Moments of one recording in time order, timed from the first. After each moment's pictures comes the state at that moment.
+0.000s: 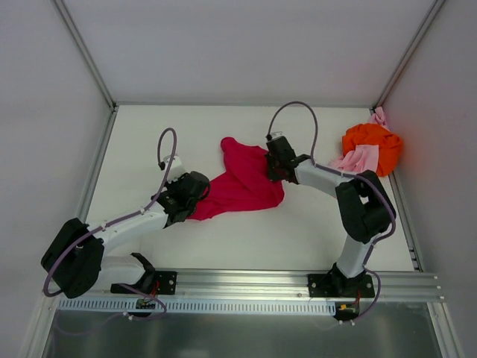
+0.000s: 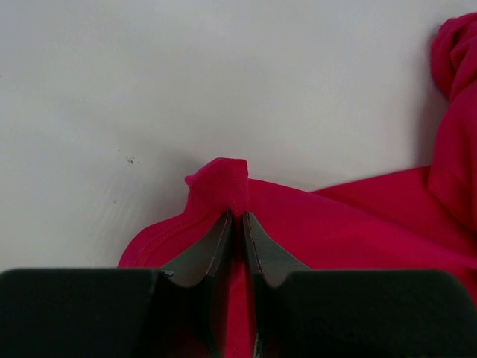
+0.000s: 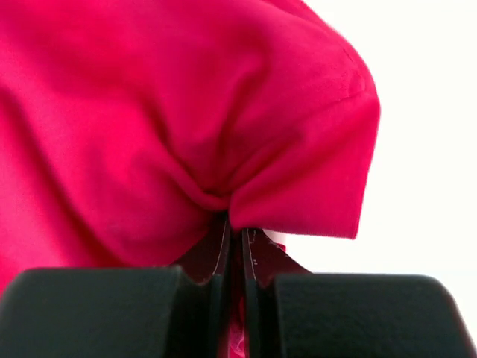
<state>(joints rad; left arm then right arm) -0.70 1.24 0.64 -0.25 -0.84 -0.85 0.51 1.81 1.13 -0.25 0.14 0.31</state>
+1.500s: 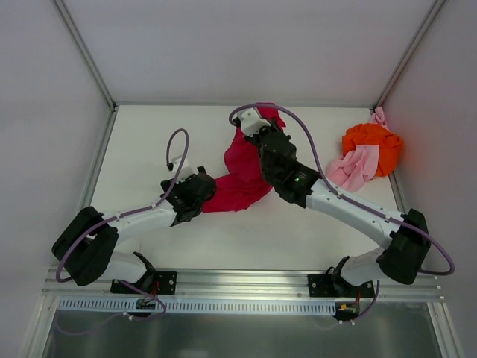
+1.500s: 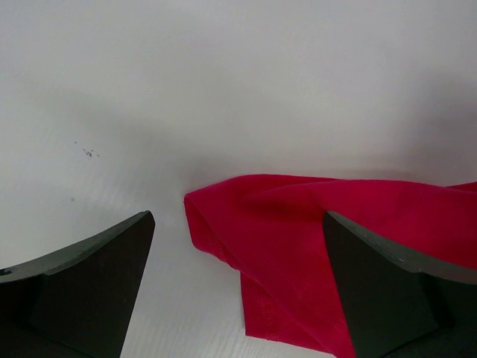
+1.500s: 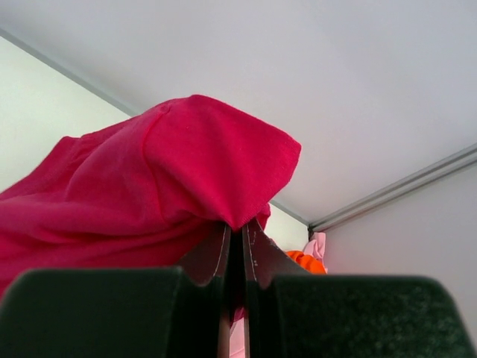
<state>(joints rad) -0.73 1.36 0.64 -0.15 -0.82 -0.86 0.93 1.43 1.22 0.19 0.84 -0.67</state>
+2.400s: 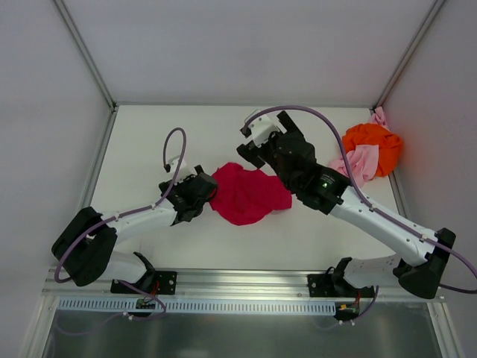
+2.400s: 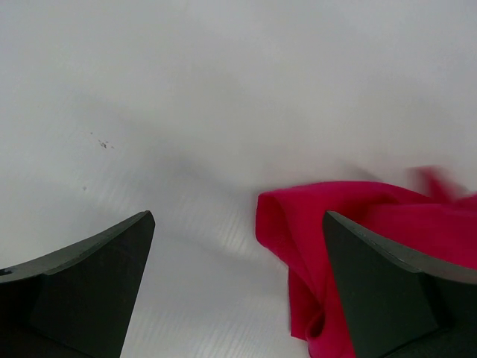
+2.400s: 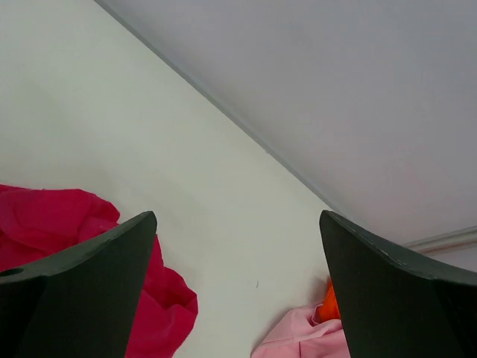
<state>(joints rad) -0.74 1.36 0.67 -0.23 -0.87 -0.96 0.97 1.27 1.31 -0.23 0.57 -0.45</state>
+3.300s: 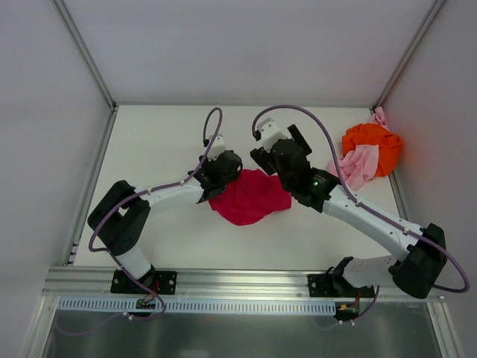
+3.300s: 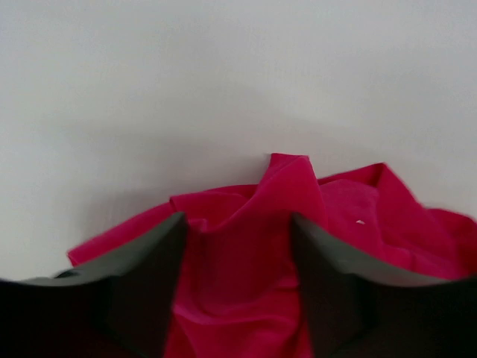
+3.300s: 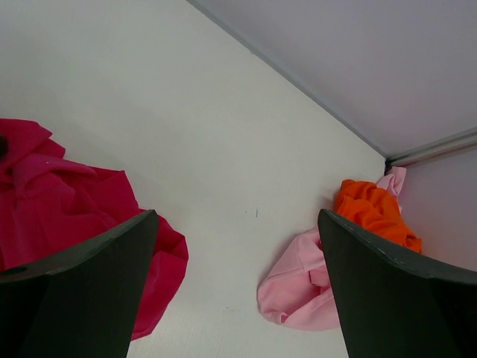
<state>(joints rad) -0.77 1.66 1.01 -0.11 -0.63 -0.69 0.85 1.29 1.11 -0.24 0.65 -0.32</state>
